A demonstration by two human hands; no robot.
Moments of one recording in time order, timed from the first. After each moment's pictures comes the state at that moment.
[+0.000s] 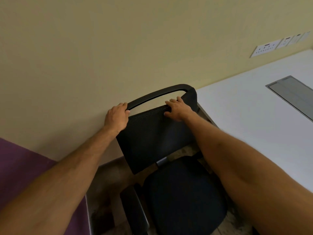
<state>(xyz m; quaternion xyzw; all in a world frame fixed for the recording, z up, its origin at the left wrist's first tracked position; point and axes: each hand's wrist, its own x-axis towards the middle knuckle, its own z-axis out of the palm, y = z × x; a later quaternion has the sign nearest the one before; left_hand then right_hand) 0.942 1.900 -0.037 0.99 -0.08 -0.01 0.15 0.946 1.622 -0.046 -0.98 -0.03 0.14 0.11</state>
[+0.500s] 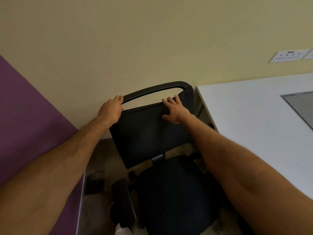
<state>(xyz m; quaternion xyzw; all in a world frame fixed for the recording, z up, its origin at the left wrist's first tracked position) 0.789 1.869 -0.037 1.00 0.00 -0.02 0.07 0.831 1.582 -0.054 -0.96 -0.16 0.17 0.13</state>
